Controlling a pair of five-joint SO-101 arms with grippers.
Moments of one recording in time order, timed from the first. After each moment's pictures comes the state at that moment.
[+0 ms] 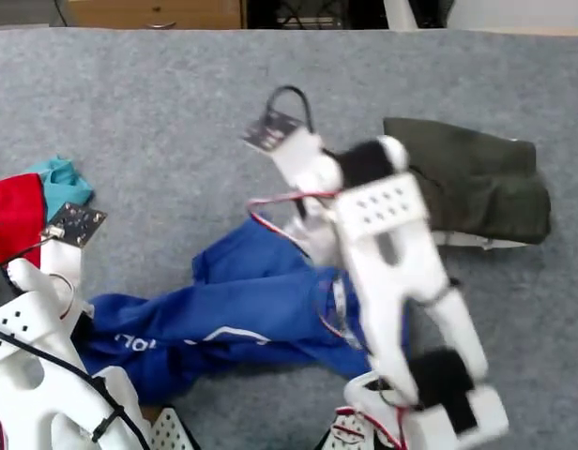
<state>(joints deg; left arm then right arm) -38.3 -50.6 48.4 97.1 -53.0 -22.8 -8.5 1.6 100.7 21.6</state>
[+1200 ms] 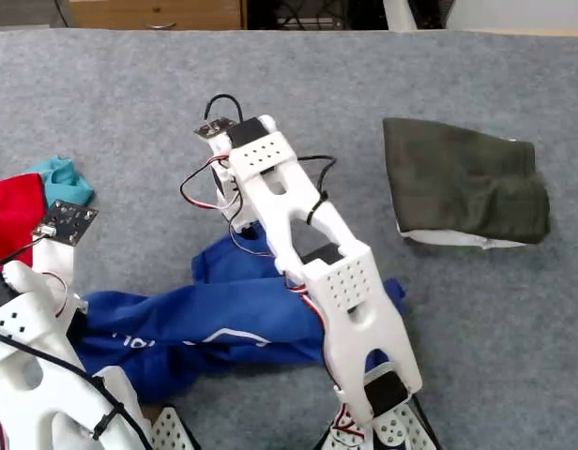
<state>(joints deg) -40.7 -50.6 48.7 94.6 -53.0 -29.5 50.4 -41.5 97.4 3.8</state>
